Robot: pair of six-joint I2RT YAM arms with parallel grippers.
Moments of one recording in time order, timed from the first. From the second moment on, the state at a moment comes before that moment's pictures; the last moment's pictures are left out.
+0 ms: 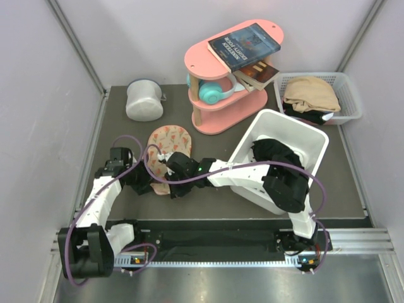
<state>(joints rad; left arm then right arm) 0.06 1.04 0.61 -0.69 0.36 -0.64 1.17 1.99 1.45 -0.33 -0.16 0.51</state>
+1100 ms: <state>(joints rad) 0.06 1.13 0.64 -0.70 0.35 -0.62 1.08 1.85 1.26 -0.29 -0.13 0.52</state>
